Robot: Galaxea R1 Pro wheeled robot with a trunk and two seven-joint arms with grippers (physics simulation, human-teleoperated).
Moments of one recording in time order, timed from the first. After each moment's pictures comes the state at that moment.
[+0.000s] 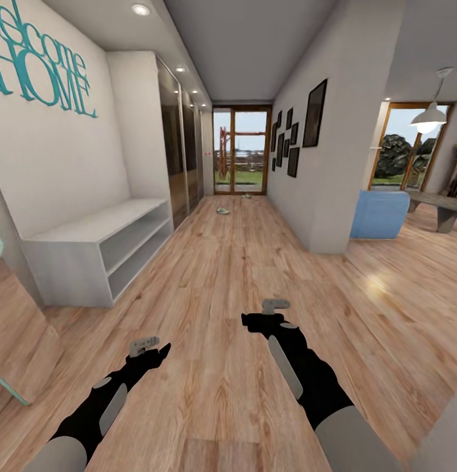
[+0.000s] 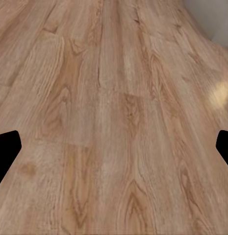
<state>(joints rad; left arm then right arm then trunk) -0.55 0.08 0.03 -0.61 0.29 0.01 -0.25 -0.62 0.12 0.28 -1.07 -0.27 0.55 -0.23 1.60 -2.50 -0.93</state>
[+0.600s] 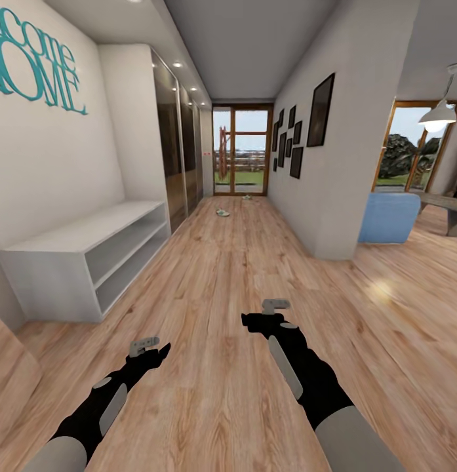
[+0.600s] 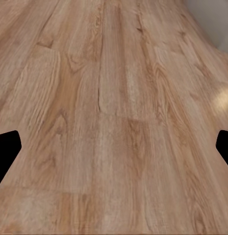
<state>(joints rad) -0.55 0.08 0.03 -0.61 0.29 0.01 -0.25 -0.62 0.12 0.28 -1.07 -0.27 0.55 -0.23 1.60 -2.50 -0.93</state>
